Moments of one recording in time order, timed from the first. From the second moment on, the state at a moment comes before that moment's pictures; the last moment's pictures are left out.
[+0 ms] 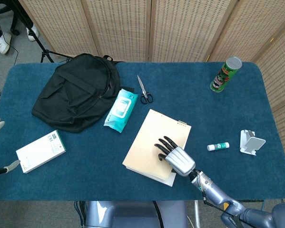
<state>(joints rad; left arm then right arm) -0.08 -0.90 -0.06 -1.83 1.57 1.56 -0.22 0.56 -1.66 -0.04 -1.19 -1.76 1.21 -0.02</state>
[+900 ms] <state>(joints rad) -0.08 -0.90 -0.06 -1.83 1.57 1.56 -0.22 0.56 -1.65 -0.05 -1.21 -1.75 1.22 -0.03</state>
